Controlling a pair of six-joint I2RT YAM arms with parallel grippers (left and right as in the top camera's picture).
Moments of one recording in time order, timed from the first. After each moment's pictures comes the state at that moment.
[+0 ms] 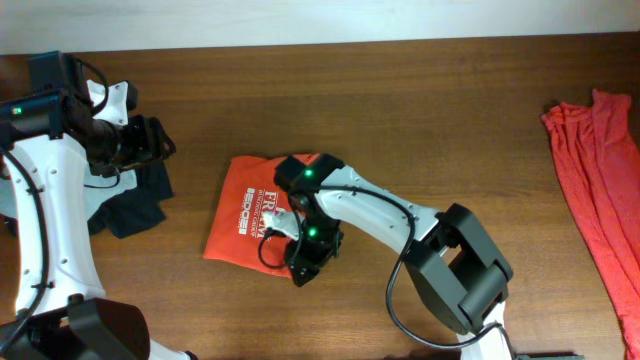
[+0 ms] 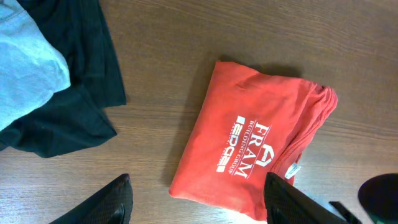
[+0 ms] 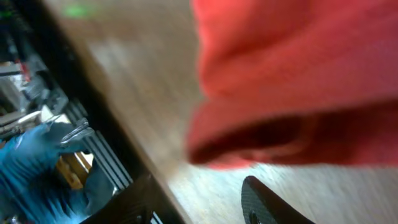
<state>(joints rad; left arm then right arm) 0.24 1.71 1.78 -1.34 0.30 0.01 0.77 2.07 1.55 -1.22 -0.54 -0.25</state>
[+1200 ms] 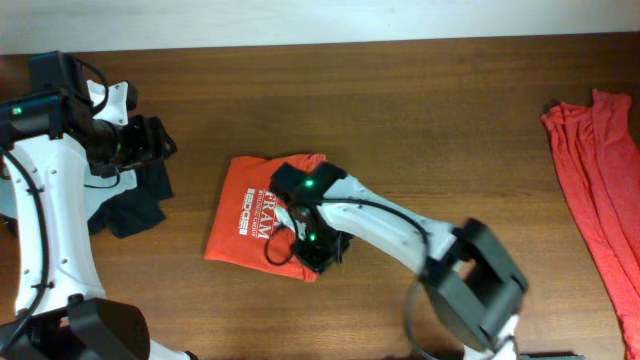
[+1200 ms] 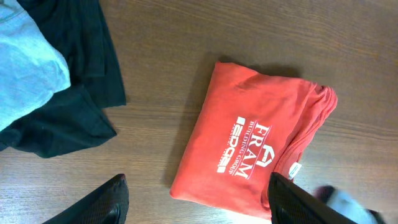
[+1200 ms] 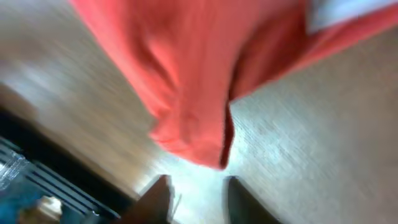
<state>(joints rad) 0.24 1.71 1.78 -1.34 0.30 0.01 0.81 1.94 1.51 -1.17 -0.25 0.02</state>
